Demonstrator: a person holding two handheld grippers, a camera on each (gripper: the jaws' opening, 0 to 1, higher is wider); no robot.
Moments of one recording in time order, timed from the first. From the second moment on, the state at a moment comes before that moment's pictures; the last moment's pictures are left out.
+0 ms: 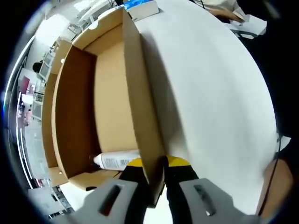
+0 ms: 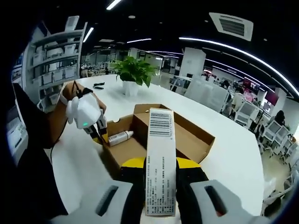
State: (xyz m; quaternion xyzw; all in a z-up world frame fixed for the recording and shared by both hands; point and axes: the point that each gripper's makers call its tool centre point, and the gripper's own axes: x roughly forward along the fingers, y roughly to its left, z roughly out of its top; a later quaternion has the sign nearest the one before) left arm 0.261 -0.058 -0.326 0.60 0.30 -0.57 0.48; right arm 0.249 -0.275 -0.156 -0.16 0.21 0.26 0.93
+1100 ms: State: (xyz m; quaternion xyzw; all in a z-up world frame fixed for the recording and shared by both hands) left arm 0.262 -0.058 -0.326 0.59 0.30 -0.57 0.48; right arm 0.180 -0.335 -0.152 -0.11 0.19 0.17 0.96
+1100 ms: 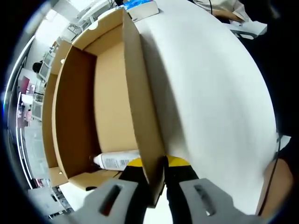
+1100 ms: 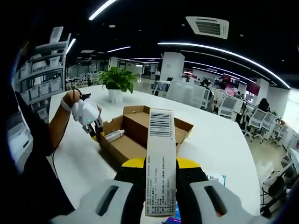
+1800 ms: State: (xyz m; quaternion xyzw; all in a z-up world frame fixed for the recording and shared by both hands) left arm 0.262 -0.058 -0.326 0.59 0.30 -0.57 0.48; right arm 0.133 -0.384 -0.172 -0.07 0.21 0.11 0.97
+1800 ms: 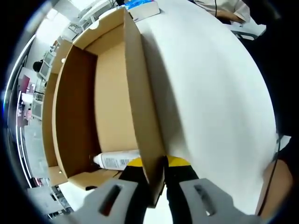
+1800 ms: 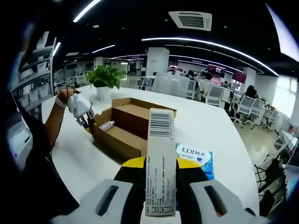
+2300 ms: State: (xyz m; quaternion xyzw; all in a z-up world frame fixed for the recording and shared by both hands) left arm 0.262 -0.058 -0.325 0.59 0.30 -0.57 0.48; right arm 0.116 -0.396 -0.183 -0.06 0.22 0.09 0.97
